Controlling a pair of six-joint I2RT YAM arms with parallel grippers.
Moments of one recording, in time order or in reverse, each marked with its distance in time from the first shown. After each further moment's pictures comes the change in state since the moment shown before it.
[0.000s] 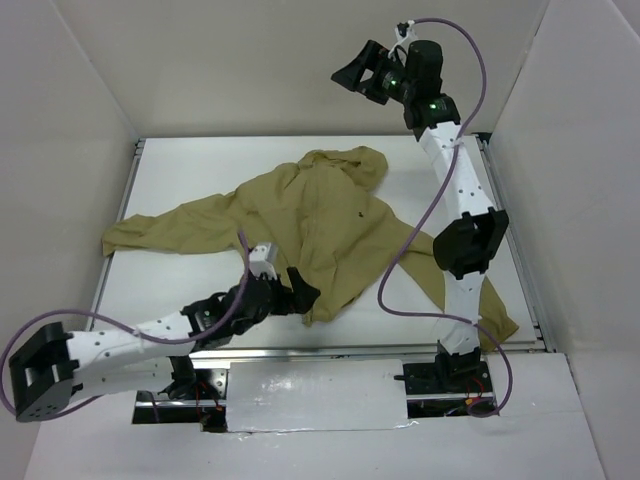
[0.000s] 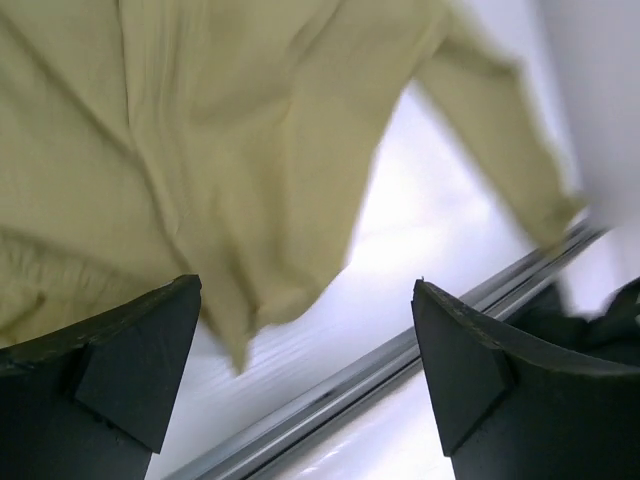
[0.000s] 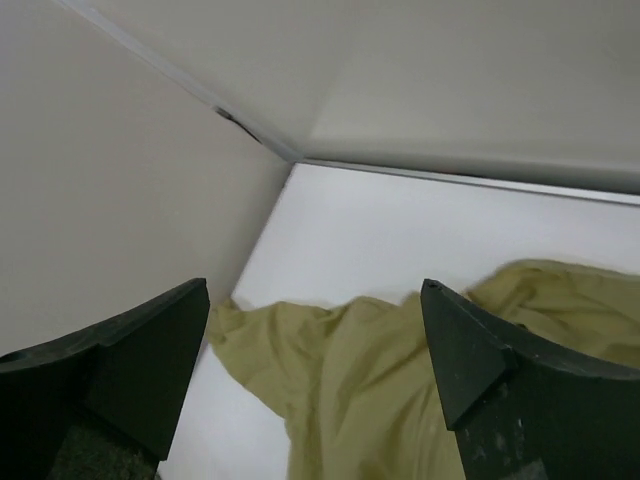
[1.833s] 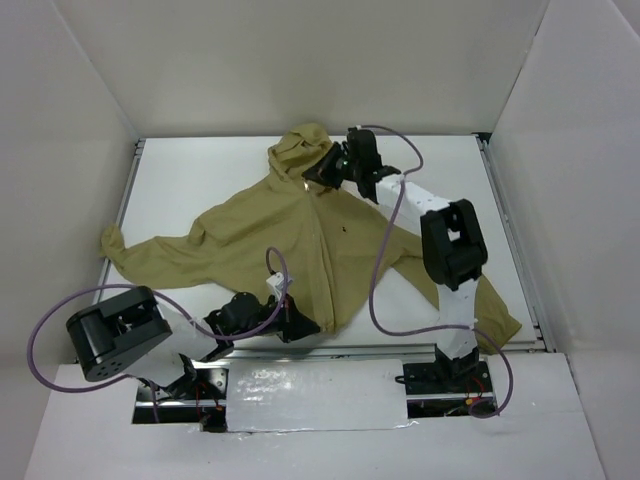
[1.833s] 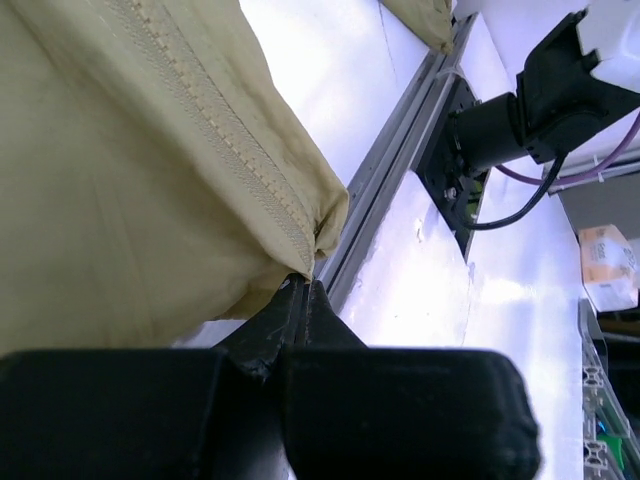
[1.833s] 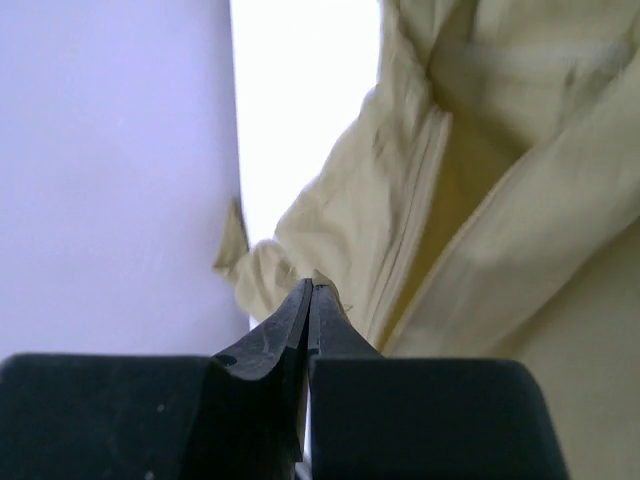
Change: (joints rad) left arm 0.130 0.406 -0.269 0.896 0.649 0.102; right arm 0.205 -0.163 -0.922 0.397 0.109 0.402
